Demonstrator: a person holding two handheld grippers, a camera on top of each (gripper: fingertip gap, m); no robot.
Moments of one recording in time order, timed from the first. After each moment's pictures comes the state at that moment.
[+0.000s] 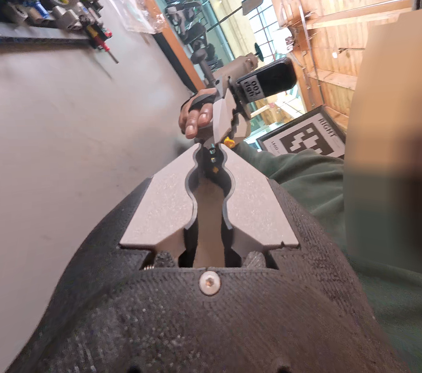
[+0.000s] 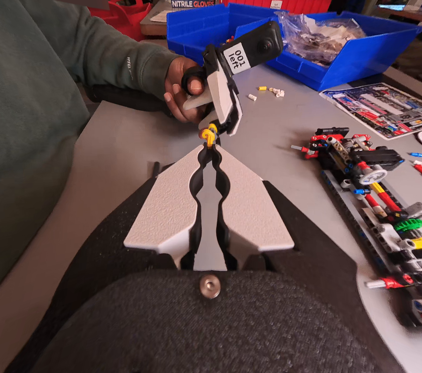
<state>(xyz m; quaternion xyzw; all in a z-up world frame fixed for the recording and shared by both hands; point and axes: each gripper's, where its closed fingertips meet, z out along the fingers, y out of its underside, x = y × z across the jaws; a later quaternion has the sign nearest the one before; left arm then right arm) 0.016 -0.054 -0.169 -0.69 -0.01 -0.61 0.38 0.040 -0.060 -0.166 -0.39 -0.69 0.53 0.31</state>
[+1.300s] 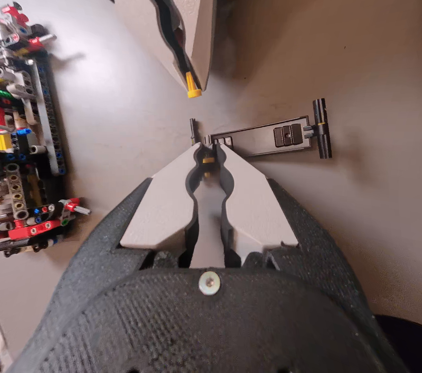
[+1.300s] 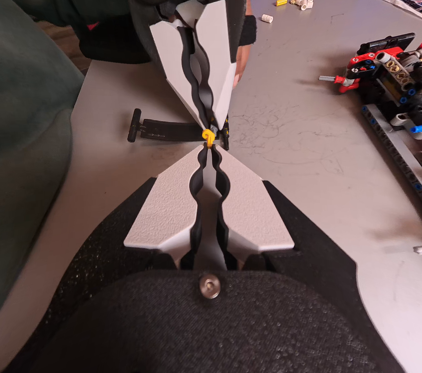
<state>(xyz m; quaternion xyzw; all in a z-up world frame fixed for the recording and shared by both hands) 0.023 -0.070 -0.249 -0.79 0.54 -0.10 0.27 0.046 -0.055 -0.219 -0.47 -0.72 0.47 0.19</state>
